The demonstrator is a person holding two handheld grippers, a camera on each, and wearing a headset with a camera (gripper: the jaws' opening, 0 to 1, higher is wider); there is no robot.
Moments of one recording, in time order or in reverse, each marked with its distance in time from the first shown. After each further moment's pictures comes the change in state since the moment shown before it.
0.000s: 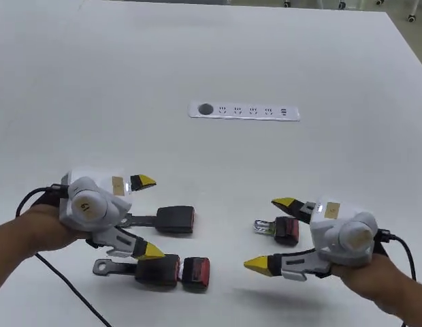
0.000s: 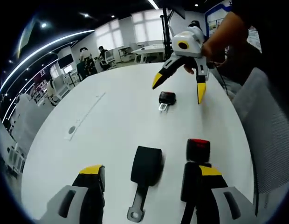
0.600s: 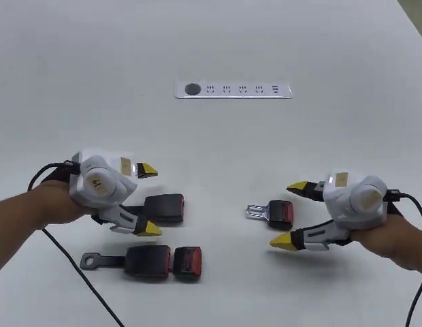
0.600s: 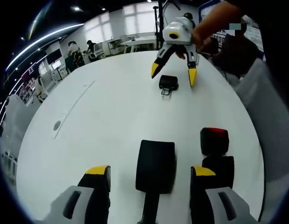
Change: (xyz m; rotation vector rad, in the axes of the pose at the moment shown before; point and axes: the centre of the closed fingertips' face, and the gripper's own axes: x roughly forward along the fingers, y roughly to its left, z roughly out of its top) left arm 0.052 0.008 -0.017 0.026 0.085 -0.111; right arm -0.002 -0.035 -0.061 -0.006 0.177 0.091
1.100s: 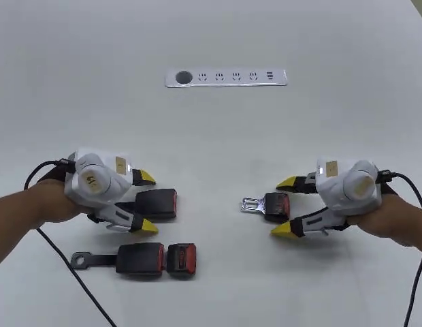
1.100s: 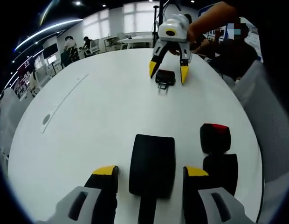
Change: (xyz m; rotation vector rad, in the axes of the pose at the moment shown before) left arm 0.012 -0.003 -0.008 -0.033 -0.012 -0.074; right arm 0.002 0.000 -0.002 -0.083 0.040 0.088
